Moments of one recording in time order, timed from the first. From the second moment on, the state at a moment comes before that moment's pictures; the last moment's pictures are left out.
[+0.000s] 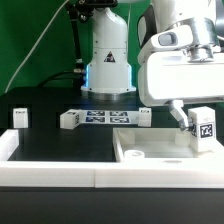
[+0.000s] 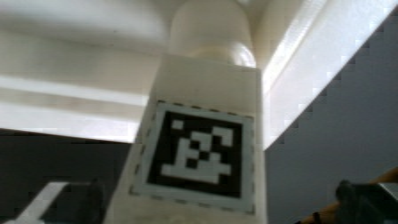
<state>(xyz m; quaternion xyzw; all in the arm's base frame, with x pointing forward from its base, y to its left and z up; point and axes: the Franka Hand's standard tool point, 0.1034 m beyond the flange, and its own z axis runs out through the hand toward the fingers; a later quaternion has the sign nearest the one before) 0.613 0.122 0.074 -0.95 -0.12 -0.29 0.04</state>
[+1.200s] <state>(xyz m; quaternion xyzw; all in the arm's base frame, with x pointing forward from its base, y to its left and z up) 0.619 0.106 0.096 -0.99 -0.15 -0.01 0.04</state>
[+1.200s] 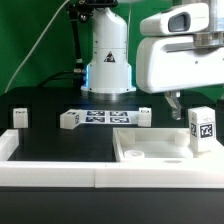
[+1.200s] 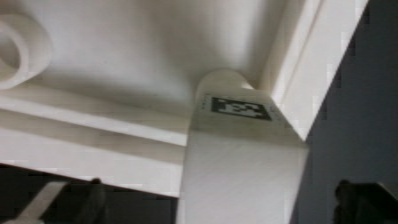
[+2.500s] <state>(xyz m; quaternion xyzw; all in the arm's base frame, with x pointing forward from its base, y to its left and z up) 0.625 0.120 0.091 -1.00 0.00 -0.02 0.04</state>
